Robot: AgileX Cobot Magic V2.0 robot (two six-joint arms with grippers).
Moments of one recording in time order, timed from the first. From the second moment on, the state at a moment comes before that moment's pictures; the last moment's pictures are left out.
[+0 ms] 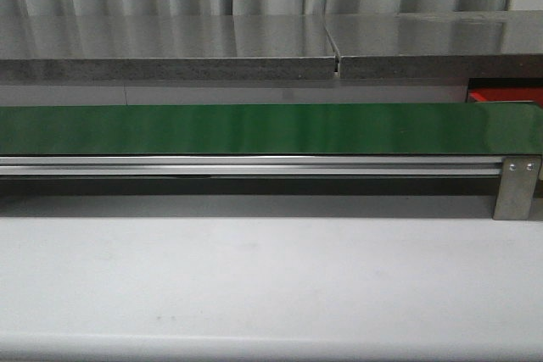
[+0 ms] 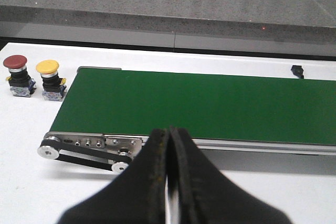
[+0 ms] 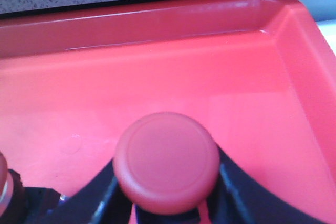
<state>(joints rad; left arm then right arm) 0.02 0.50 -0.49 -0.26 0.40 0.15 -0.69 2.24 -1.50 1.76 0.50 -1.93</state>
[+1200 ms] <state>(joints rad) 0.02 0.50 -0.49 -0.26 0.40 0.15 -0.69 2.18 -1.52 1.77 0.51 -1.93</state>
